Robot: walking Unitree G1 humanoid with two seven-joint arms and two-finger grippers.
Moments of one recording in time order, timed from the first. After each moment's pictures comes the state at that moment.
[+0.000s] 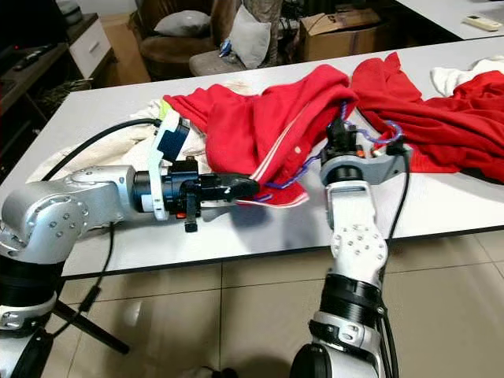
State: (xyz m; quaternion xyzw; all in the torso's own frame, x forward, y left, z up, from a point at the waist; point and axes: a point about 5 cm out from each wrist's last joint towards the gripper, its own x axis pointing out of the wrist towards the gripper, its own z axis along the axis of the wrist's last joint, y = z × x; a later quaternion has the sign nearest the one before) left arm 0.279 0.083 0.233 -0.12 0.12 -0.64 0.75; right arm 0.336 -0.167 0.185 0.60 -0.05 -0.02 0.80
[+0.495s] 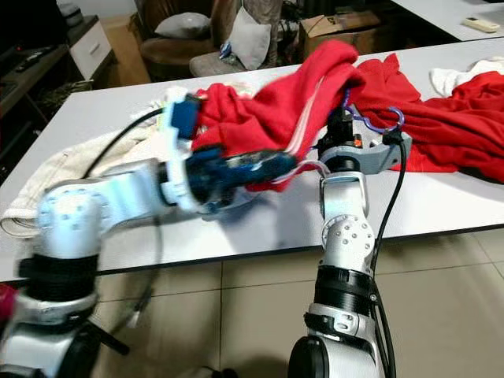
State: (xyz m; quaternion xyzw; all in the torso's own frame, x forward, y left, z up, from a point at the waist) left arm 0.277 0.035 0.259 -0.27 0.07 -0.66 0.70; right arm 0.342 -0.157 0.196 0.58 -0.09 -0.01 0.81
